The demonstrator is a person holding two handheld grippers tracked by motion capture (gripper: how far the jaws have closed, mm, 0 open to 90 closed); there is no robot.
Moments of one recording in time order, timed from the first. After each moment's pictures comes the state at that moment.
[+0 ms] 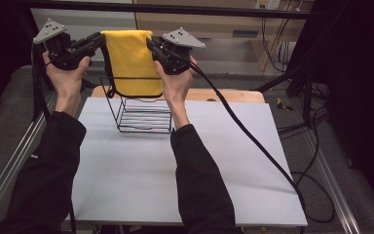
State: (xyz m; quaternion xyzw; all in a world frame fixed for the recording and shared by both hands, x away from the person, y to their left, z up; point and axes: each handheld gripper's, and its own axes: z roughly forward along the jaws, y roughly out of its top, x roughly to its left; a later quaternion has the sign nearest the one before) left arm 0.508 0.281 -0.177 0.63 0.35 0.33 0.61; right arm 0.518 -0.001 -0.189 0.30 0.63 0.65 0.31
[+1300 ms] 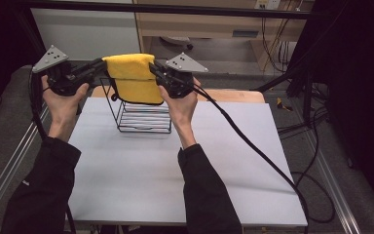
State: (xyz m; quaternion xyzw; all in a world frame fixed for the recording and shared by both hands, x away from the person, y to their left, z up) left arm 0.463 0.286 -0.210 0.67 0.33 0.32 0.59; right arm 0.484 -0.011 -0.226 0.27 0.66 0.63 0.29
